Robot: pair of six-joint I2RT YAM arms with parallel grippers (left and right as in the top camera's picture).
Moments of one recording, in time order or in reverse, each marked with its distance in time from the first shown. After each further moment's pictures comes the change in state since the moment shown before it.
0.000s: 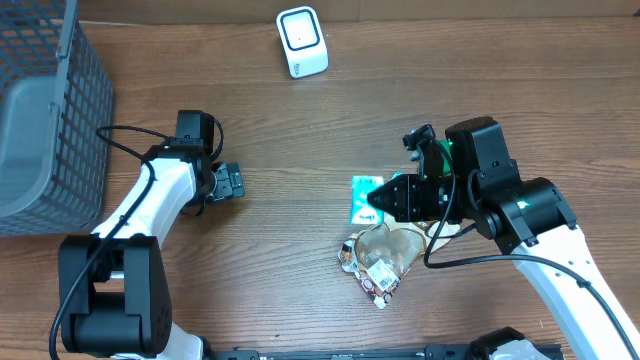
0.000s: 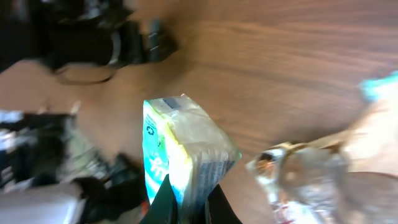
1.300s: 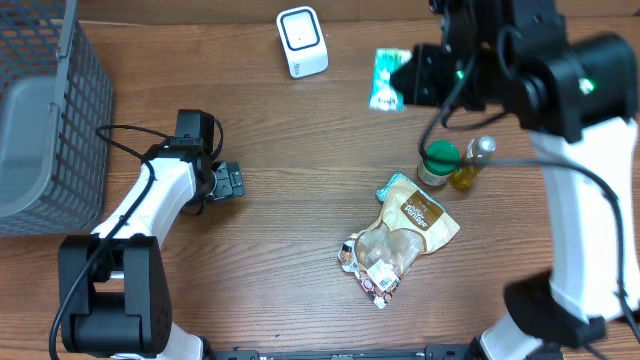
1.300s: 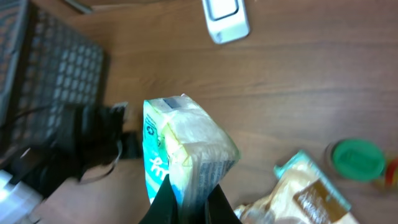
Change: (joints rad) left arm 0.000 0.000 0.004 0.000 0.000 0.000; right arm 0.000 0.619 1.379 -0.671 0.356 -0.010
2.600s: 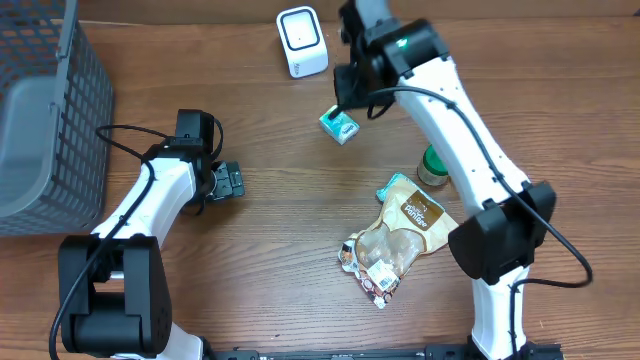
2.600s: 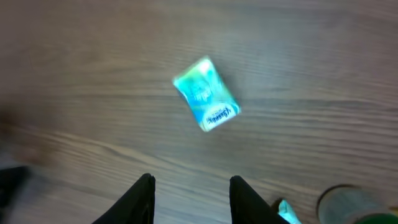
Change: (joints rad) left arm 0.000 0.000 0.000 0.000 0.000 0.000; right arm 0.119 0.317 -0.329 0.328 0.229 -0.079
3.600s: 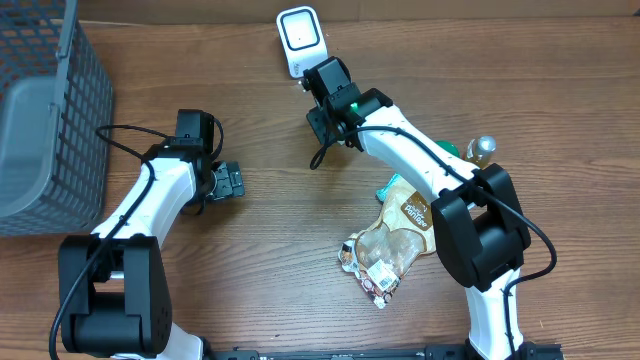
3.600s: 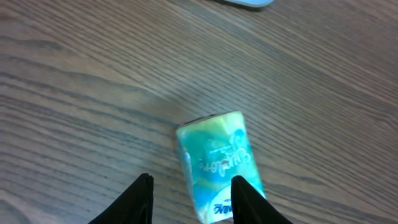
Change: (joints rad) left arm 0.000 0.000 0.000 0.000 0.000 0.000; right arm 0.090 0.002 -0.439 0.615 0.163 -0.283
